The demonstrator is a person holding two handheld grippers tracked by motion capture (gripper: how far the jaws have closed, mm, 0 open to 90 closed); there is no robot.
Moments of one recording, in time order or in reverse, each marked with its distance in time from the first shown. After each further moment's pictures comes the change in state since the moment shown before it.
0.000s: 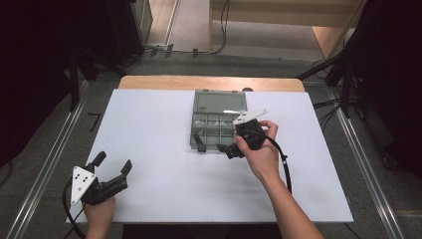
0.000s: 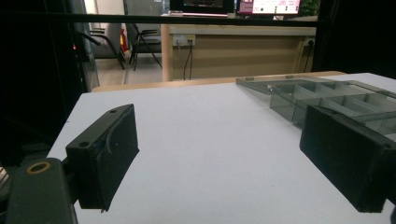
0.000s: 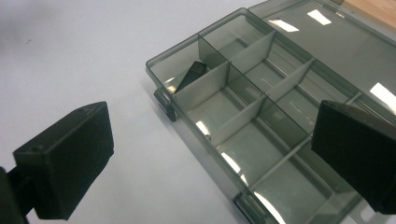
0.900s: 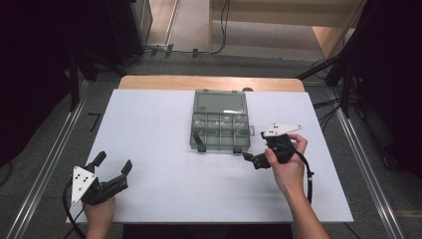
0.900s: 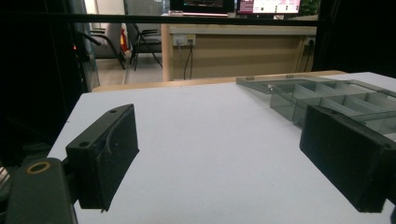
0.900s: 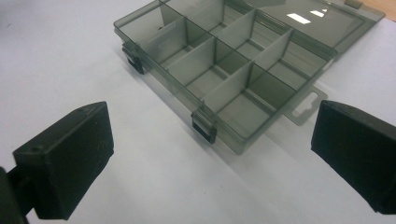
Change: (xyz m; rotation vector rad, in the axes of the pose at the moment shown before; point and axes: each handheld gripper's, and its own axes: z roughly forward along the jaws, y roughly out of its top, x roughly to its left) left arm 0.000 0.000 0.000 0.001 0.002 0.004; right arm -0.023 -0.062 -0.044 -0.054 -0.062 0.059
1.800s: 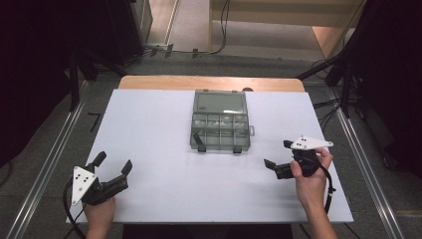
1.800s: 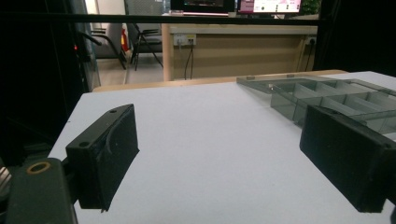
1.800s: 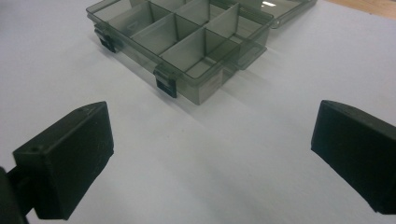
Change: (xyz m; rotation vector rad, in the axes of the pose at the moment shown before) left arm 0.000 0.000 0.000 0.001 0.002 0.003; right arm -0.022 -0.054 -0.039 -0.084 -0.062 0.059
